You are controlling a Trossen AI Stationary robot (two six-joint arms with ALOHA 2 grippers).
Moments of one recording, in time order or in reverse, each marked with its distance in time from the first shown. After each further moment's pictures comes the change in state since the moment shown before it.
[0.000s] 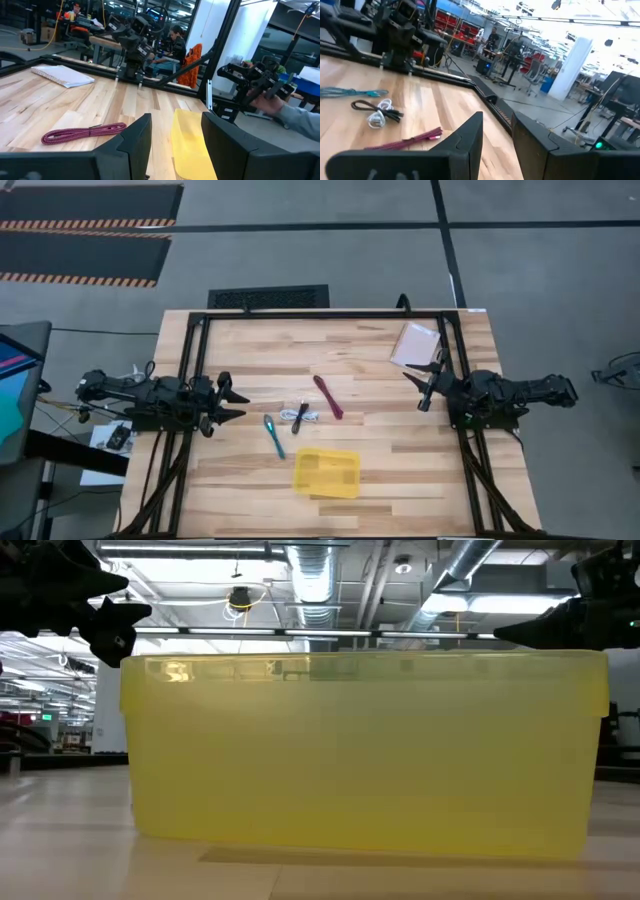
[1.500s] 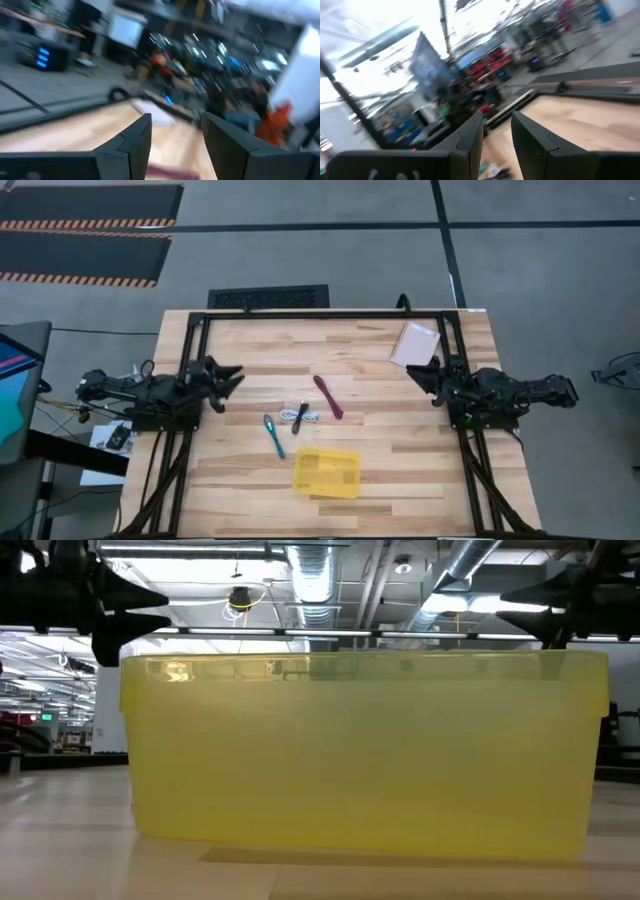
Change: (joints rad) left arm 0.000 0.000 0.000 0.139 -0.548 -0.013; right arm -0.005 0.005 0.001 0.147 -0.109 0.928
